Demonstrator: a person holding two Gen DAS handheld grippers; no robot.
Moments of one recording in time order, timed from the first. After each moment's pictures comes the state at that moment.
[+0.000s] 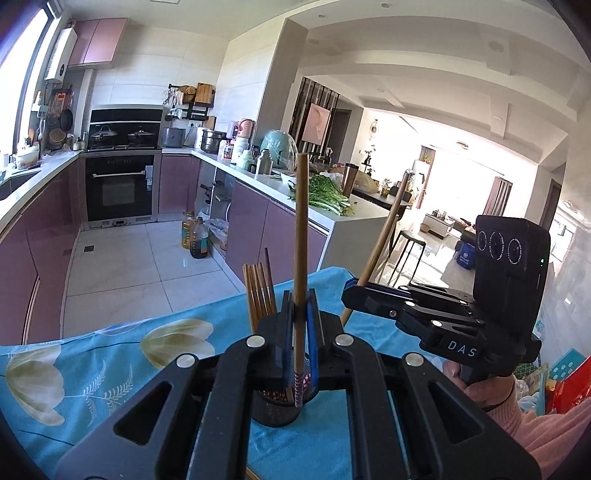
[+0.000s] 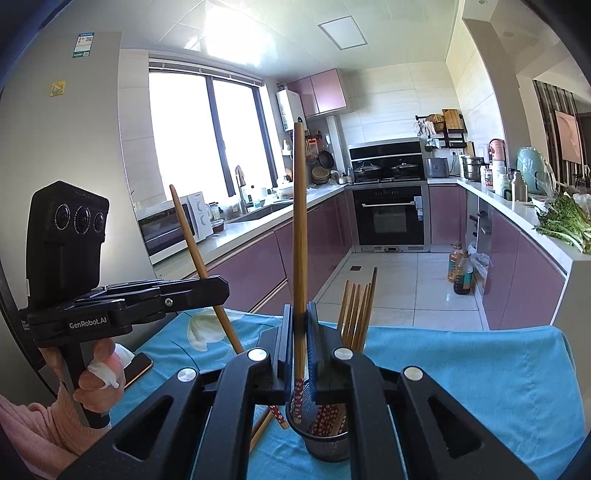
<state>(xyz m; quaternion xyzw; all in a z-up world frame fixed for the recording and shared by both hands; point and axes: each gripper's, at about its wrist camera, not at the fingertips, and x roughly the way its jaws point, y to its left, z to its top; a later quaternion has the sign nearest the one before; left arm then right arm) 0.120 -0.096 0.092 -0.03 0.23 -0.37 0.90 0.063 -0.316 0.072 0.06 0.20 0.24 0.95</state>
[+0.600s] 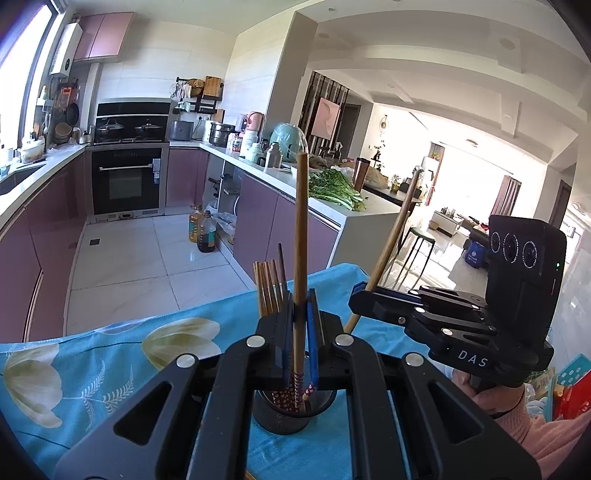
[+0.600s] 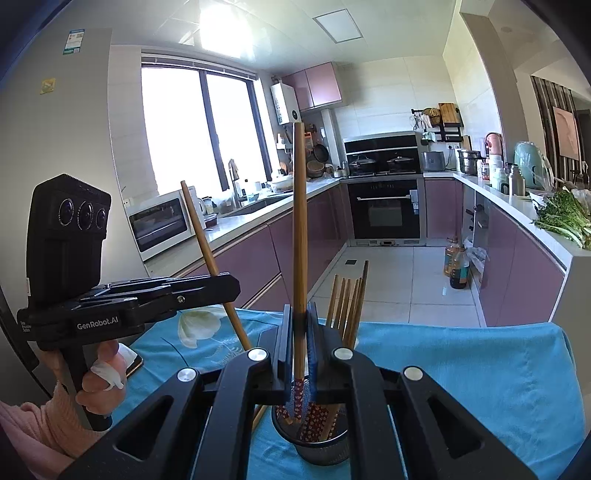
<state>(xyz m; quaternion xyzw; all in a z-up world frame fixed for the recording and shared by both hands) 0.136 -0.108 0.077 -0.03 0.25 -0.35 0.90 0.081 -0.313 0.064 0.06 0.22 0.24 0.94</state>
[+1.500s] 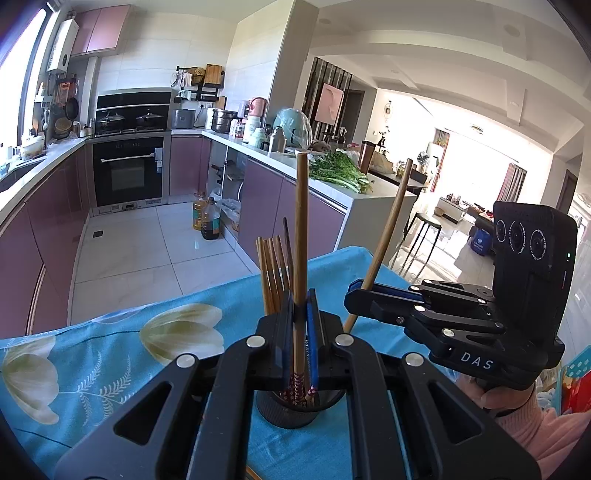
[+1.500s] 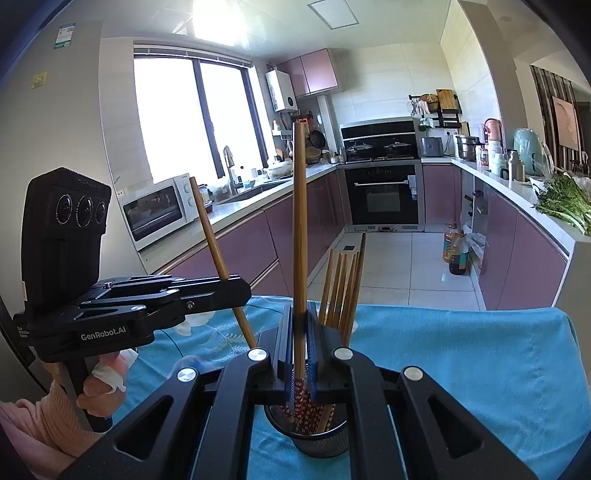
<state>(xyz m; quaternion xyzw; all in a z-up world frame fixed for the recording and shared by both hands) 0.149 -0.120 0.065 -0.01 0.27 -0.35 0.90 0.094 -0.311 0.052 0.06 0.25 0.23 0.94</state>
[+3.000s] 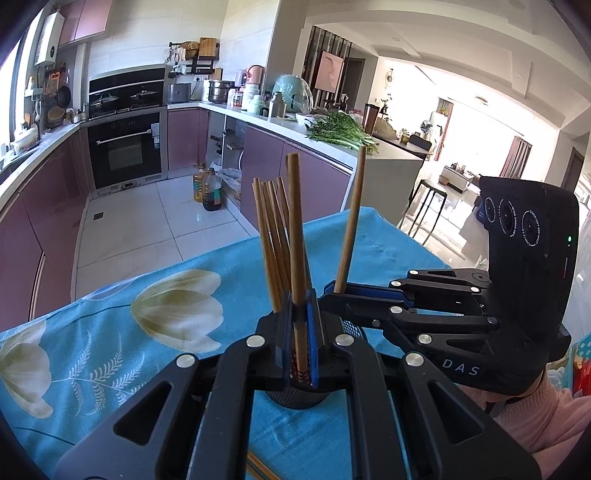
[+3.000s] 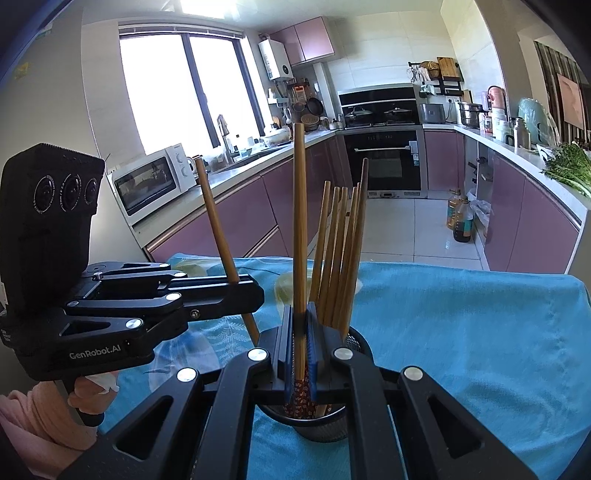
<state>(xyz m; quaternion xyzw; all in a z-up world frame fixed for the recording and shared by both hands) 0.166 -0.134 0.031 0.03 0.33 -0.34 0.88 0.115 -0.305 0.008 0.06 0.31 0.24 0.92</state>
